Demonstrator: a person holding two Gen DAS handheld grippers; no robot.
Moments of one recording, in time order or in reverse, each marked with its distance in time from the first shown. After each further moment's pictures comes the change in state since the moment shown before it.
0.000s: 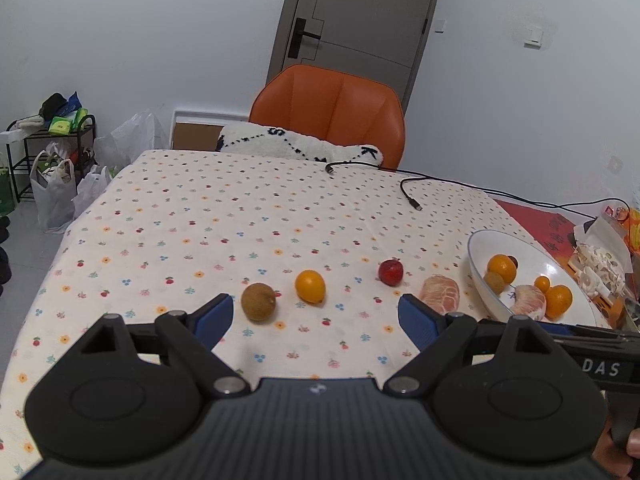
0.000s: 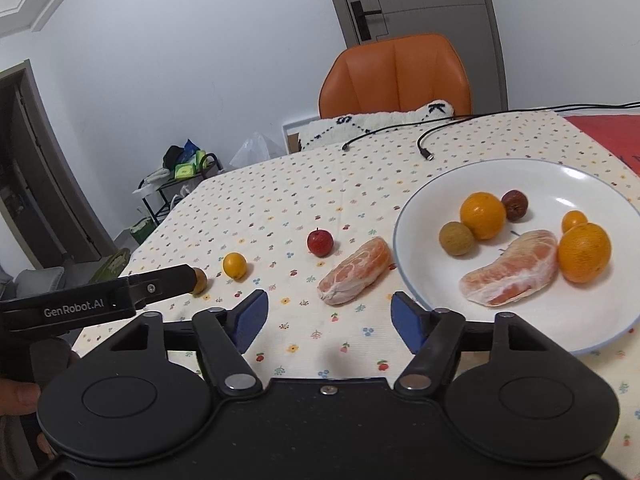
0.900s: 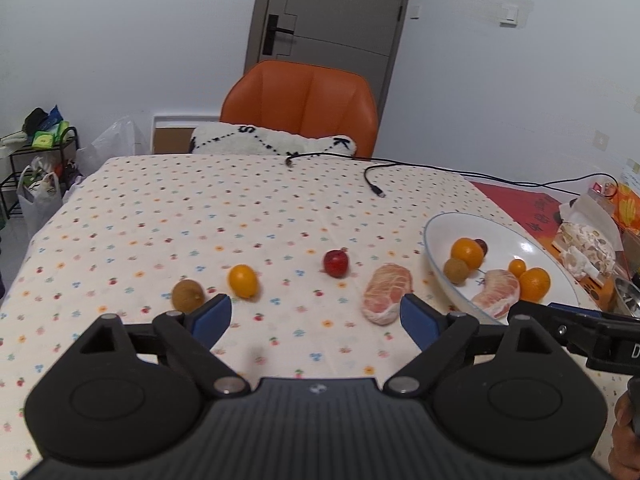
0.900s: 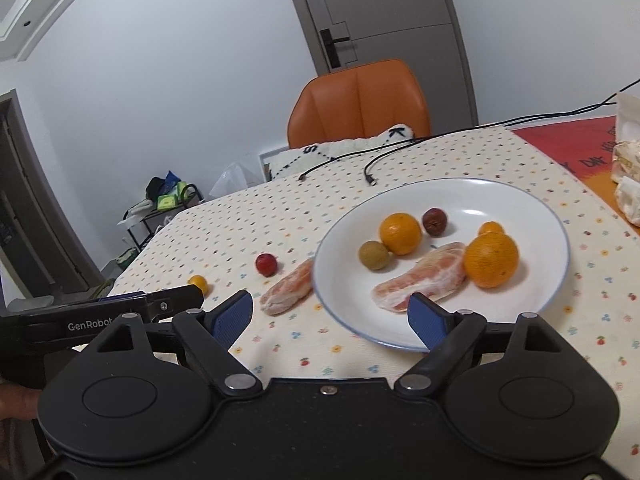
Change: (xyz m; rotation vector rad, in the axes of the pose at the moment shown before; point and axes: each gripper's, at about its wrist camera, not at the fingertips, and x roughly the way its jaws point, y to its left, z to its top) left arm 0.008 -0.051 -0.005 0.062 0.015 -0.010; right arm -0.045 -0.046 -0.003 0.044 -0.086 -0.035
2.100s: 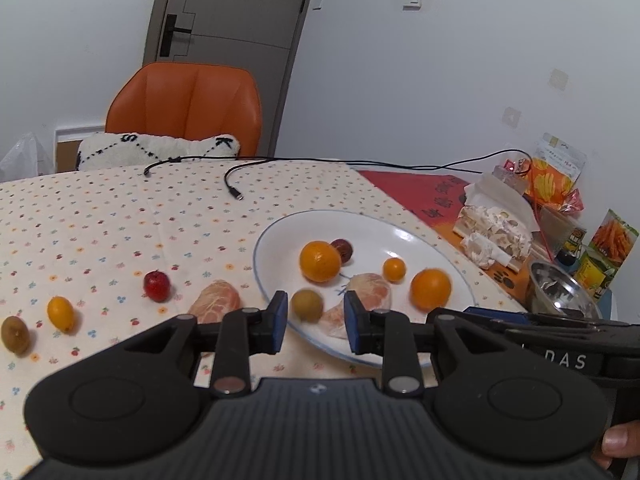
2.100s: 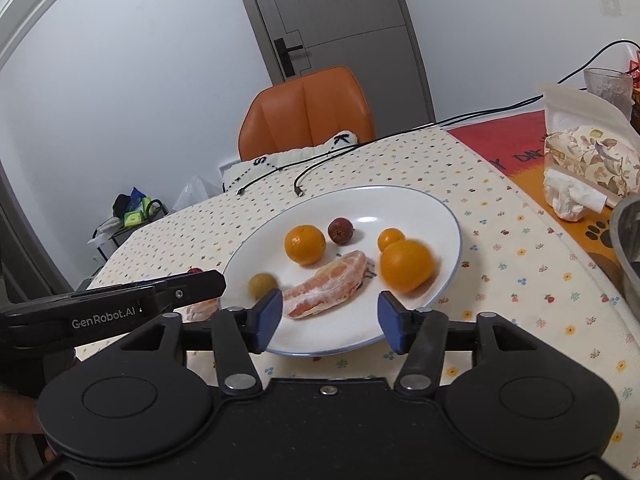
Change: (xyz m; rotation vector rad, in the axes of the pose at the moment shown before) left arm 0.030 -0.092 0.005 0.103 0.014 -0.259; right arm -0.021 -0.060 0.003 0.061 -0.018 -0.099
